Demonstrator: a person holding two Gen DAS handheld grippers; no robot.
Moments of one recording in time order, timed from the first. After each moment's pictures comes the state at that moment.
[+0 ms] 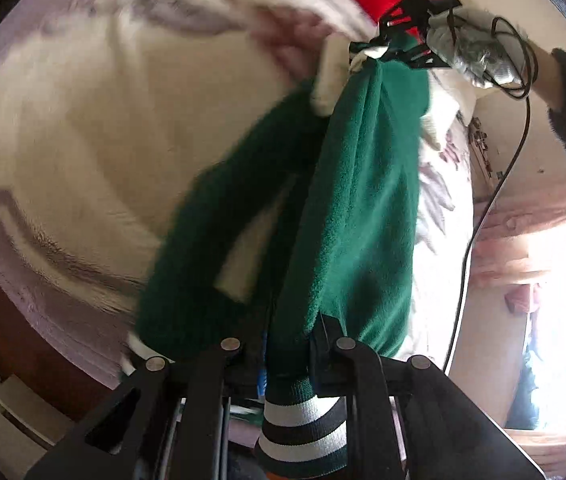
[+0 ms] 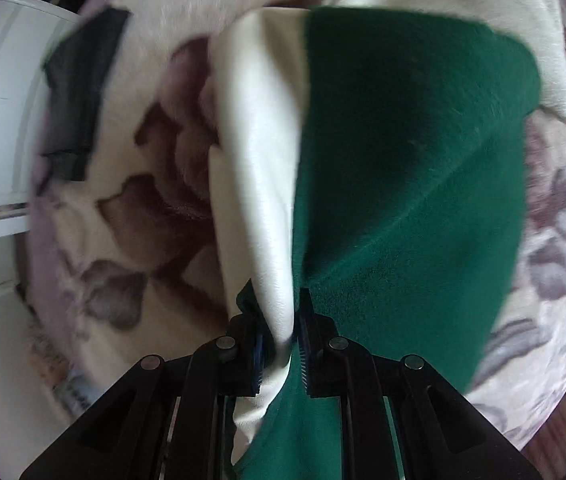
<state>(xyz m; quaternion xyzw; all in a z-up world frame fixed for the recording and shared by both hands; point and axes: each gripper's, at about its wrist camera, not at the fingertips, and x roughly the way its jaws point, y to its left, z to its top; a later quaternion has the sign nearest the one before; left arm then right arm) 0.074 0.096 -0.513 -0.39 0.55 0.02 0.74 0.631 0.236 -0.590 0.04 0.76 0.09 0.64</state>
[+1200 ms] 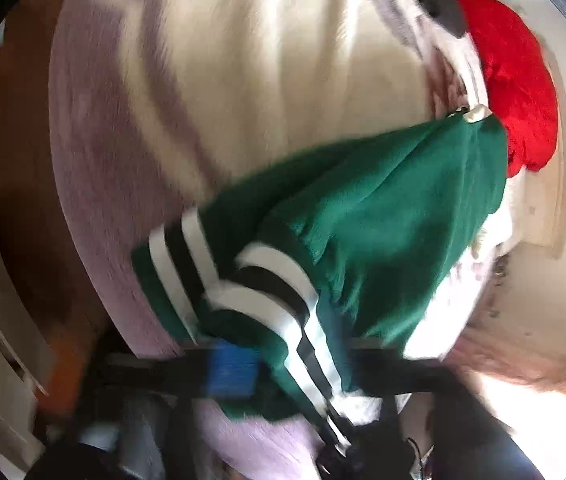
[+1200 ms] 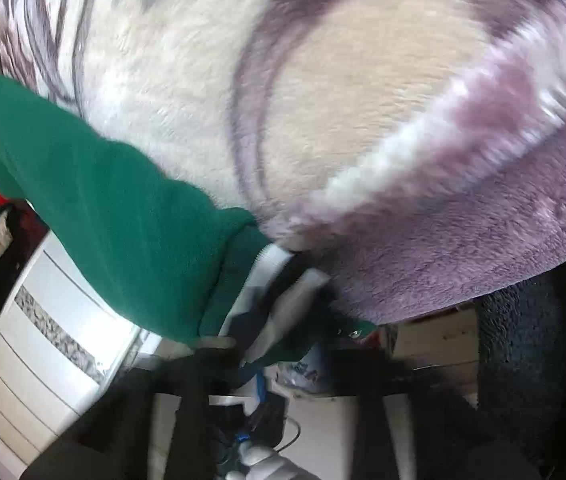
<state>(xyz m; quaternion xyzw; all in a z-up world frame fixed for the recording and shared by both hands) 0.021 0.091 -0.549 -0.58 0.50 0.19 0.61 0.133 -0.052 -0.729 0.60 0.71 -0.03 0.37</state>
